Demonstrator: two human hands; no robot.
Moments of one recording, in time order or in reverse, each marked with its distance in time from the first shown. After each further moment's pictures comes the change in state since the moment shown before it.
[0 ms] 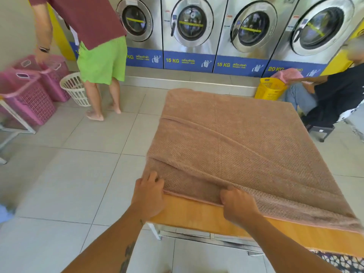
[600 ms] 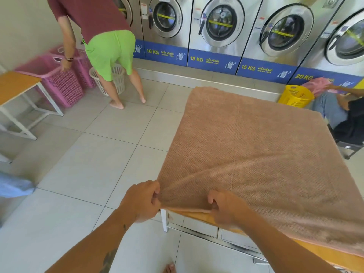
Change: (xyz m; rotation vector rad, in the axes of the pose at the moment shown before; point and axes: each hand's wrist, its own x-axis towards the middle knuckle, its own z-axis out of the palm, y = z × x) left_hand -0.076 -0.056 -0.016 -0.250 -0.092 -0.072; right_hand 0.000 -0.057 0.004 0.170 -0.132 -0.292
